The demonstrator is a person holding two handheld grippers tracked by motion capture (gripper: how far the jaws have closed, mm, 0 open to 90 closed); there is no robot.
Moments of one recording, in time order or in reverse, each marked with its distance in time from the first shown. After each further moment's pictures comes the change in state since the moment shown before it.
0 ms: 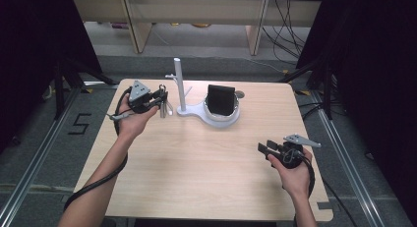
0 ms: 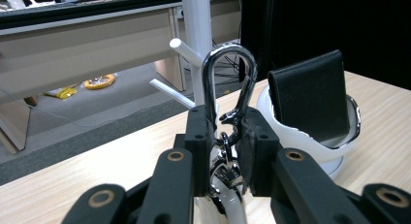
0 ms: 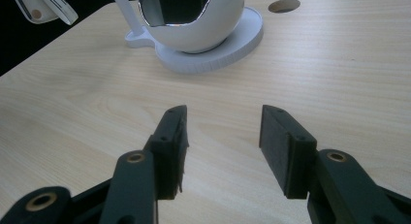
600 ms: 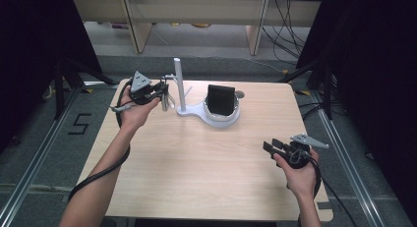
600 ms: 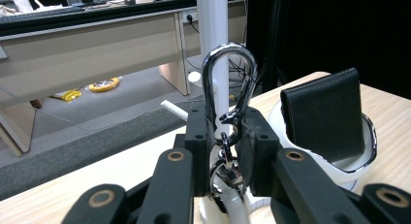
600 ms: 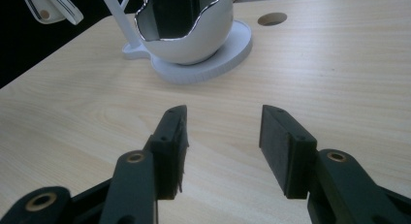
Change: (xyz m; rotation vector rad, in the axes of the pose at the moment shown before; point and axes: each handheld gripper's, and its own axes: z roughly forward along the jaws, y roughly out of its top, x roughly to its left) left arm 0.008 0.014 0.016 -0.003 0.023 -0.008; right arm -0.009 0.004 -0.013 -0.071 -0.007 -0.021
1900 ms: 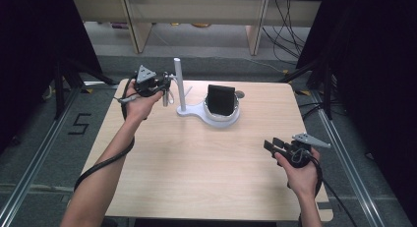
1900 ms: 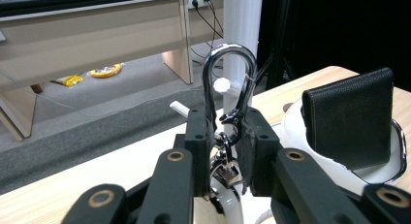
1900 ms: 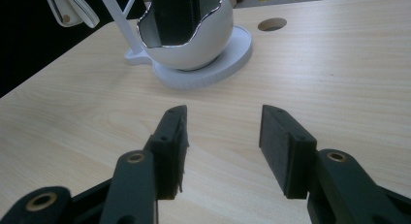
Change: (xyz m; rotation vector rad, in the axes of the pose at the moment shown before) left arm 0.012 0.005 0.029 0.054 0.011 -0.023; right arm -0.002 0.002 0.000 -0.005 0.020 0.014
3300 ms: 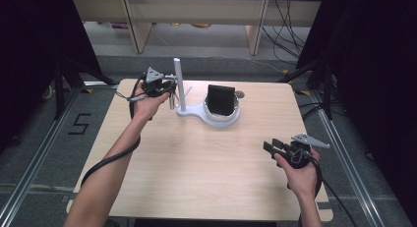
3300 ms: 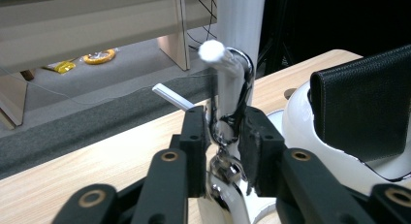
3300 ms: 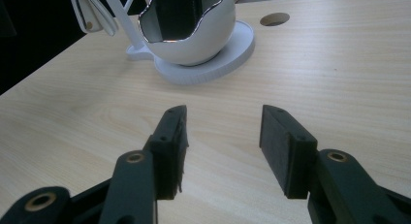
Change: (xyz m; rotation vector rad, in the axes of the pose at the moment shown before) left arm -0.006 -0.011 0.024 0.054 -0.006 -0.015; right arm 0.002 -0.002 0.000 0.018 0.006 0.016
